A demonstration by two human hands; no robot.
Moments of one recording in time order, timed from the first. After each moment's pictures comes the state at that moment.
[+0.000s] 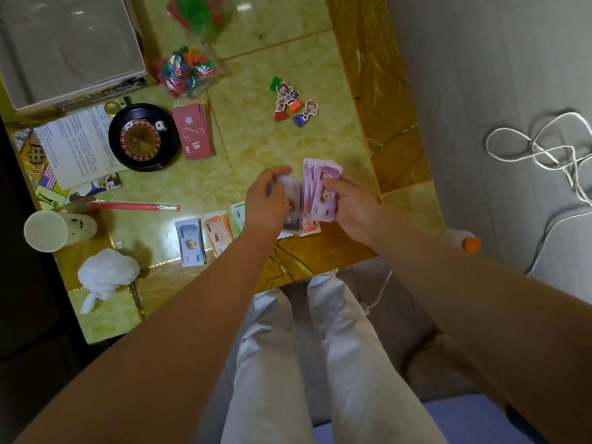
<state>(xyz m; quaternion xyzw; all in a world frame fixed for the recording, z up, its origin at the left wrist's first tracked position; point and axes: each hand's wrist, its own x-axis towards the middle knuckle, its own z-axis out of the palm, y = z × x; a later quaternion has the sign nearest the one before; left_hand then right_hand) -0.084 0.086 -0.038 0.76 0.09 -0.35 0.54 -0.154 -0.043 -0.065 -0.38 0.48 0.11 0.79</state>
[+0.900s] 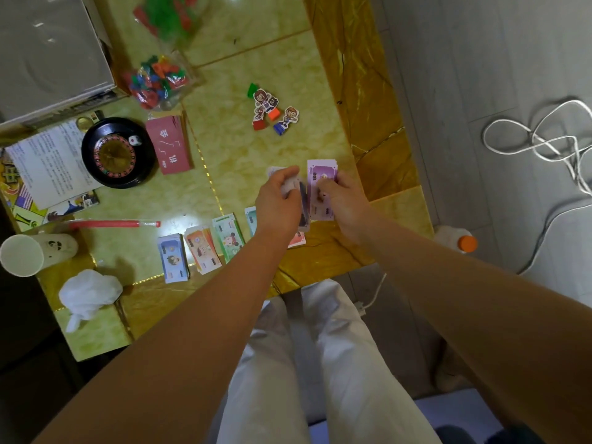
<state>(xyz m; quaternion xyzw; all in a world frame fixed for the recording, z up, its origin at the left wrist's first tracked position) -0.088 0.026 -0.051 0.81 0.03 -0.36 0.46 -0.143 -0.073 -0.073 -0.52 0.51 0.12 0.67</state>
